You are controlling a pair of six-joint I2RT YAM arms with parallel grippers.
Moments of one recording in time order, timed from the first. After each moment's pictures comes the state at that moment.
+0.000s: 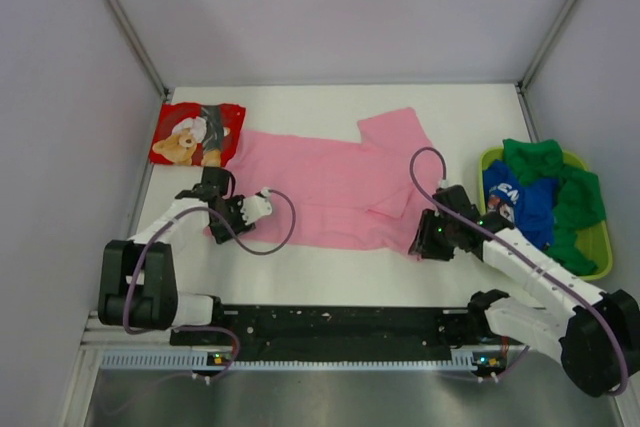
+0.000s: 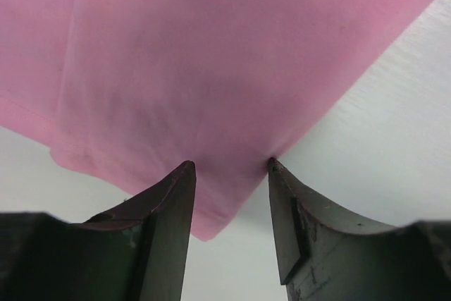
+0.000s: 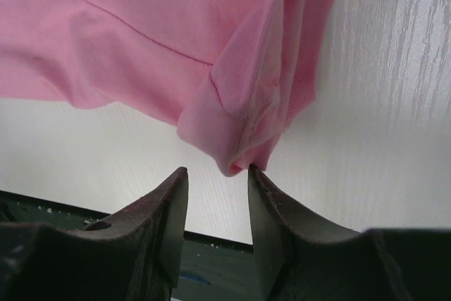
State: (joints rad) left arm -0.08 1.34 0.70 -0.60 0.13 1.09; right arm 0.45 1.00 0.58 -0.69 -0.10 0.70
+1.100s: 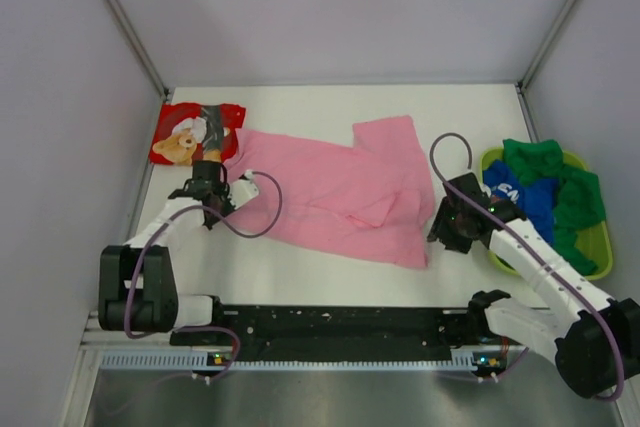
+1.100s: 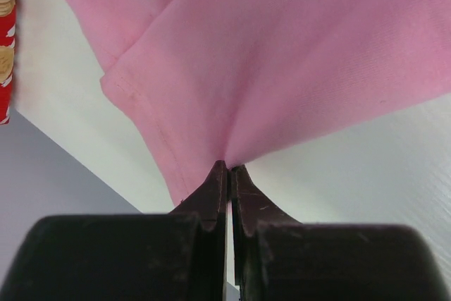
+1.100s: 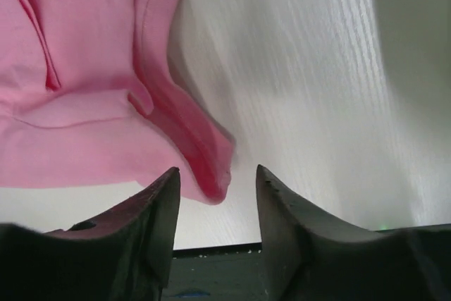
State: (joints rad) left arm -0.04 1.35 0.71 -0.45 -0.11 0.96; right arm 0.37 1.01 0.69 -0.85 0.09 0.77
